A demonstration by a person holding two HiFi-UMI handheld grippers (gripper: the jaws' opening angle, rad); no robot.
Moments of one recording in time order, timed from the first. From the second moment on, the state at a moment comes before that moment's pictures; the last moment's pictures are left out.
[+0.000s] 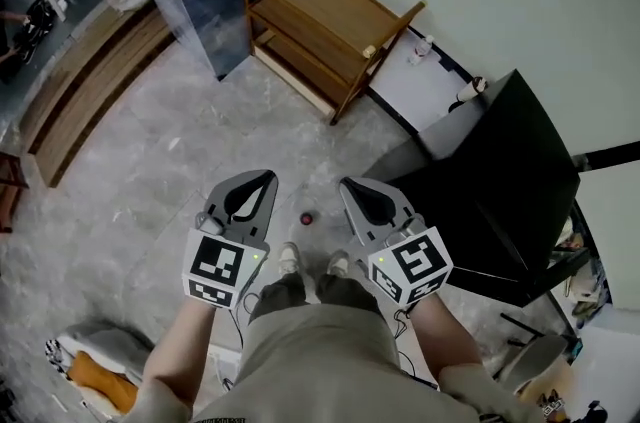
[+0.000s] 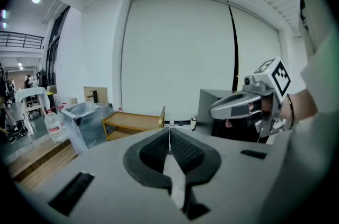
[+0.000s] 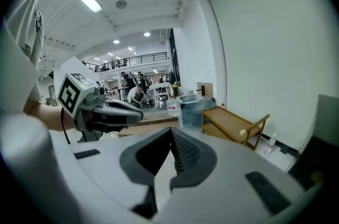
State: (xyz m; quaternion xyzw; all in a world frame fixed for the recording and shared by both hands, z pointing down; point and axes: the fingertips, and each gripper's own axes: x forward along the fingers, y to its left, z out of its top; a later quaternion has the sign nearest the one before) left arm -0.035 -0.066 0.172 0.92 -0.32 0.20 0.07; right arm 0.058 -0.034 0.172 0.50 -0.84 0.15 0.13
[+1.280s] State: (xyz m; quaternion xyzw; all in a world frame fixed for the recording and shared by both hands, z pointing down) left arm -0.037 0.001 -0.010 0.95 -0.30 0.08 -0.04; right arm 0.072 0.051 -0.022 0.56 -0.83 0.00 0.03
